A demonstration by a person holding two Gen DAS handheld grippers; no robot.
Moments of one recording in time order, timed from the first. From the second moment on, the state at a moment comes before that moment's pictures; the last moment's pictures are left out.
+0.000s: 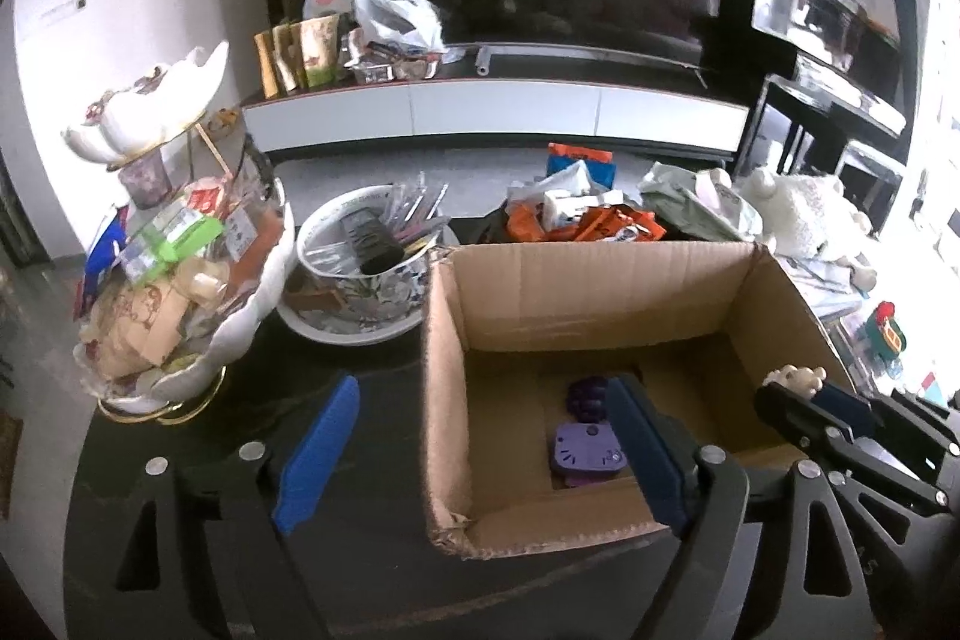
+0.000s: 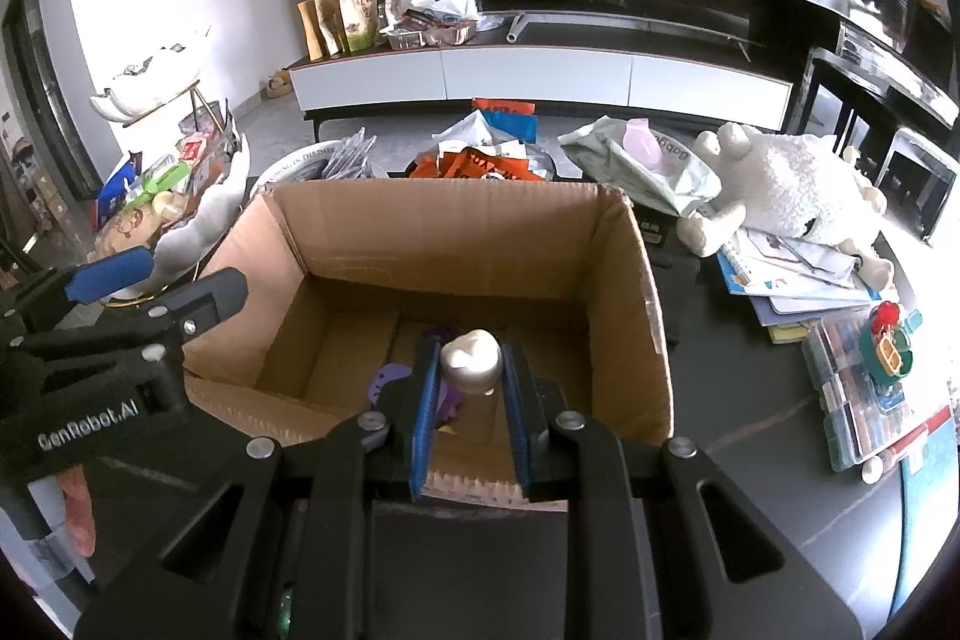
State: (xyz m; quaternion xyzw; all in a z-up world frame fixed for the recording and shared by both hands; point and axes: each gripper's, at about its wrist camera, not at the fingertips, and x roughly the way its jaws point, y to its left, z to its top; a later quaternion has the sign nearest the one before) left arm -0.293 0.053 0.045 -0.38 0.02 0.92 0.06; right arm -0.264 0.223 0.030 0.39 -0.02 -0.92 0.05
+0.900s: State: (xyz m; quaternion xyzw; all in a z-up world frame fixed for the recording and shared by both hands) left arm -0.295 0.027 0.039 -0.39 -0.01 0.92 0.06; right arm -0.269 0.222 0.031 0.39 -0.03 -0.92 0.05
